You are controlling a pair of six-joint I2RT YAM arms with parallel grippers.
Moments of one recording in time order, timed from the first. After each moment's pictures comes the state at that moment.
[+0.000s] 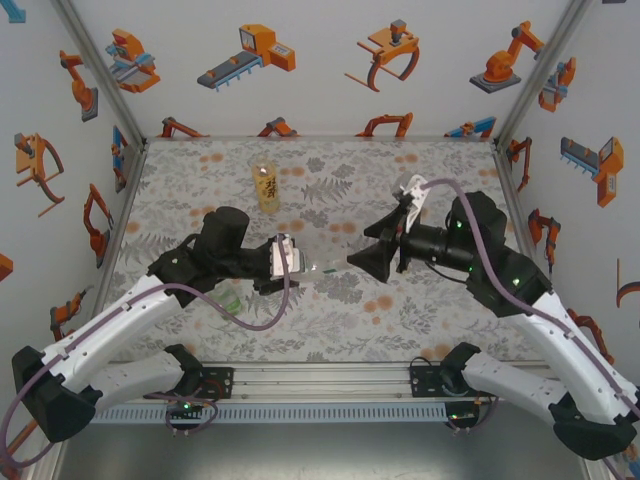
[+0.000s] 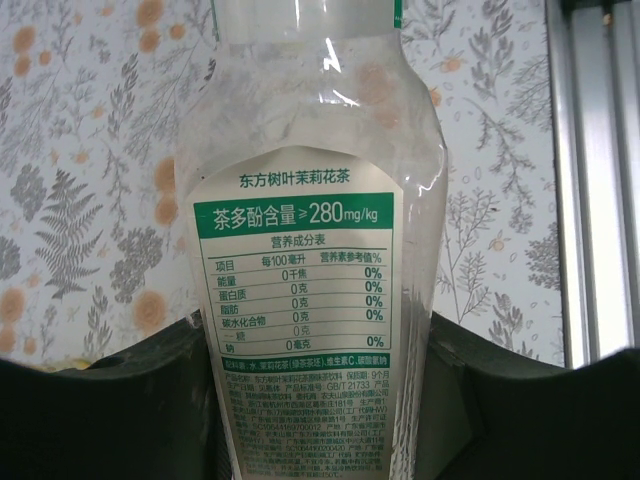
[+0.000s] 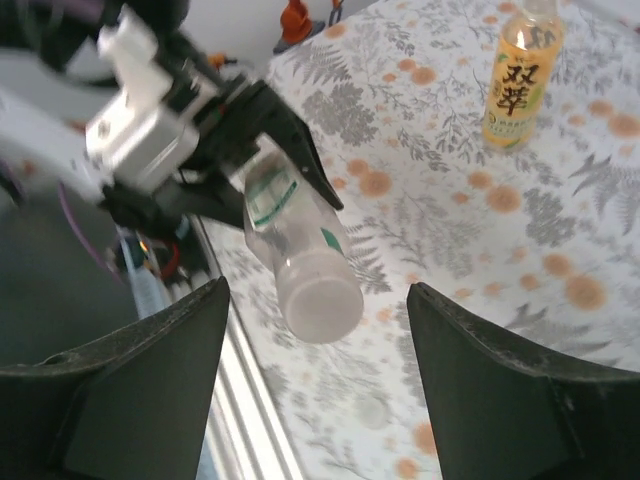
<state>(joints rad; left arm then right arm) -0.79 1.02 0.93 -0.51 0.55 0.70 0.71 0.87 1.17 -0.54 -0.50 0.02</state>
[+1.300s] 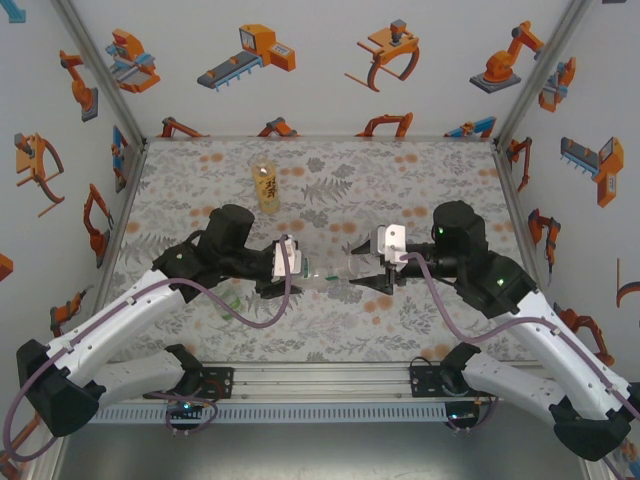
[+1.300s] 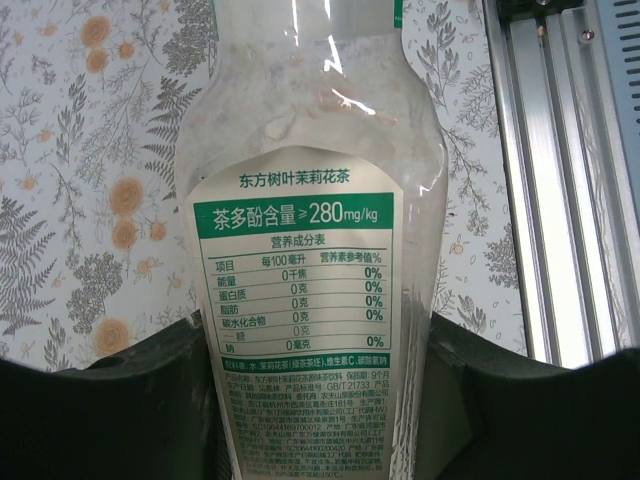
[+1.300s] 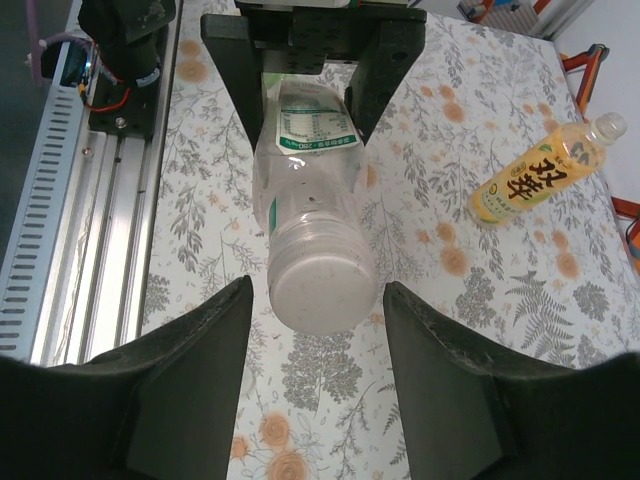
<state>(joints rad) -0.79 1.06 0.95 -0.55 0.63 0.71 0.71 0.87 1.06 -0.55 -0.73 -0.57</state>
